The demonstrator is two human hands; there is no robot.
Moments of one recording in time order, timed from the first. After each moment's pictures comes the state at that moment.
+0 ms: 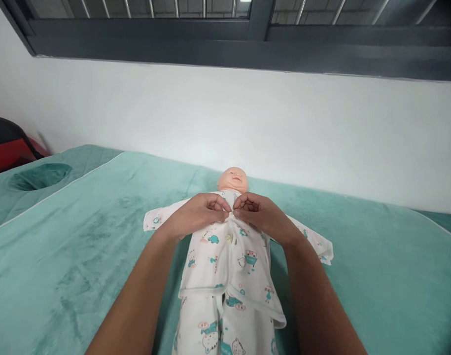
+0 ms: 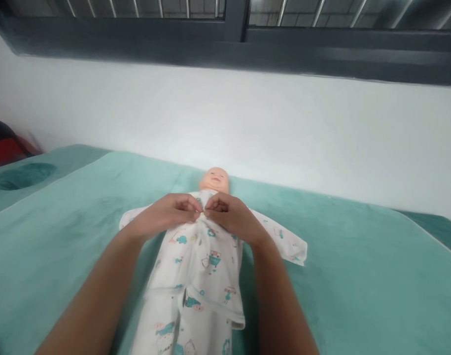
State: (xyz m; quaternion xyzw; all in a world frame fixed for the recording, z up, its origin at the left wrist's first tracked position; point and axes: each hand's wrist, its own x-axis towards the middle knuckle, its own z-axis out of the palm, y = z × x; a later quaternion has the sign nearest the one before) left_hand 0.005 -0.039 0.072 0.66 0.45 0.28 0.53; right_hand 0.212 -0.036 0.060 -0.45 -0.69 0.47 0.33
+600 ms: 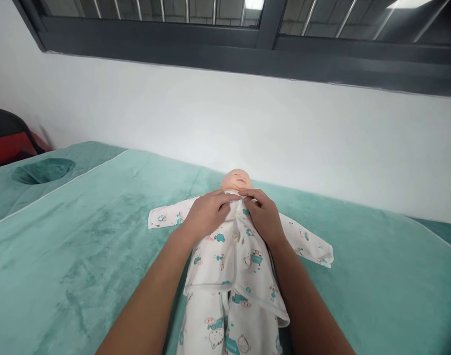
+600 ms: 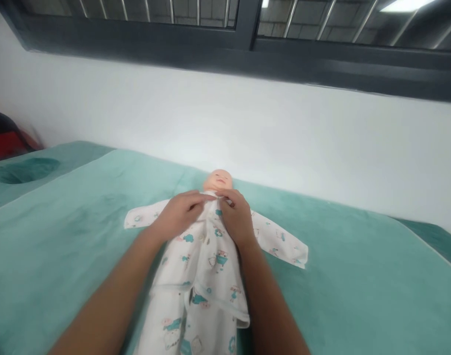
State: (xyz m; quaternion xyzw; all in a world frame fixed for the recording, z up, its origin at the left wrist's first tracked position) left_hand 0.015 -0.032 0.051 0.79 0.45 0.34 0.25; right_hand 0.189 -0.023 0.031 -0.53 -0.65 0.24 0.49
